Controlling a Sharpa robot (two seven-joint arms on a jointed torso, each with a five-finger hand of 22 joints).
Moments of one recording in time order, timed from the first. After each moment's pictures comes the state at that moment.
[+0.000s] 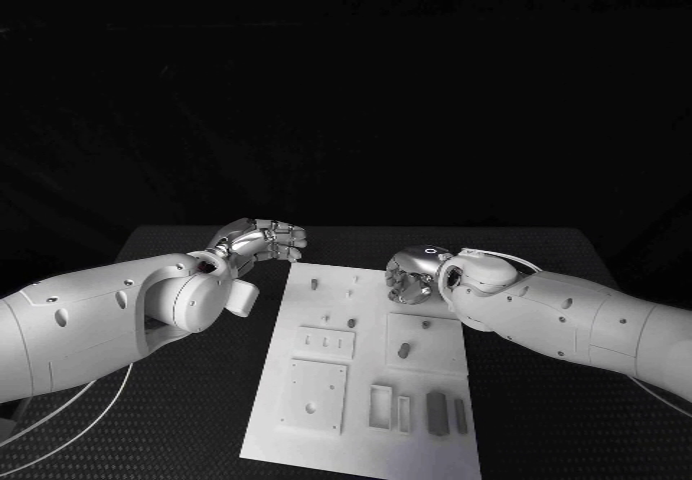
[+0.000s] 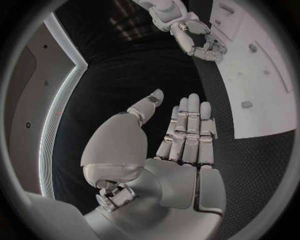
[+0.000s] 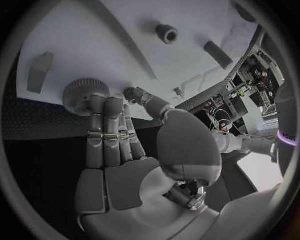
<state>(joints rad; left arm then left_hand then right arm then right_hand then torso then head) 1.36 -0.80 -0.19 1.40 -0.03 -0.25 0.26 1.12 -0.12 0.52 -0.24 0.06 0.80 0.19 0.36 0.44 1.14 0.14 0.14 0.11 0.98 0.07 0.56 0.56 0.04 0.74 -0.02 0.49 1.30 1.24 -0.53 -0.15 1.06 -1.56 -0.22 0.02 1.13 -0.18 0.68 -0.28 0.07 0.88 0.16 0.36 0.40 1.21 0.09 0.08 0.15 1.32 -0.02 0.74 0.90 0.23 1.21 0.02 0.55 1.31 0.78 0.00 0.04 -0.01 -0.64</state>
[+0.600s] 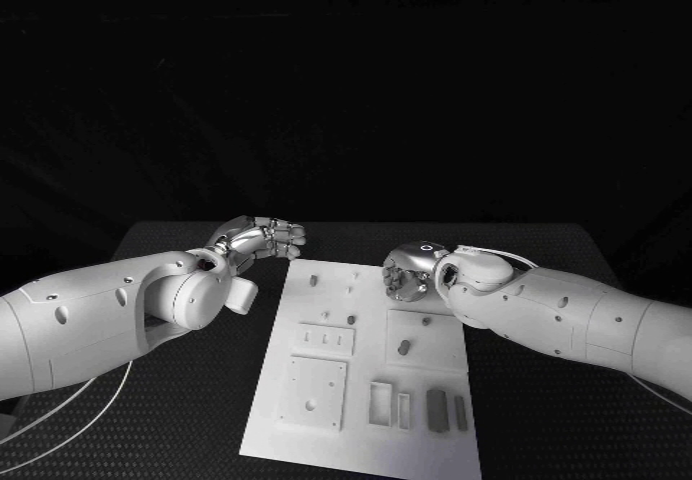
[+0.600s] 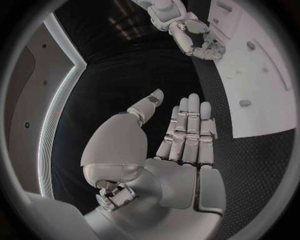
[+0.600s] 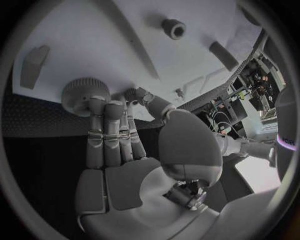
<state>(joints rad) 1.36 -0.80 -0.19 1.39 -0.03 -0.25 0.26 1.12 -0.12 0.52 -0.24 0.06 0.80 0.19 0.36 0.44 1.14 0.14 0.13 0.11 0.98 0.07 0.56 0.56 0.04 0.74 -0.02 0.49 1.30 1.24 -0.53 -0.15 1.07 -1.61 -0.23 0.01 1.14 -0.18 0.71 -0.28 0.05 0.96 0.12 0.39 0.44 1.29 0.06 0.11 0.22 1.33 -0.04 0.86 0.97 0.22 1.23 0.00 0.67 1.31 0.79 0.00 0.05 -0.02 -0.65</state>
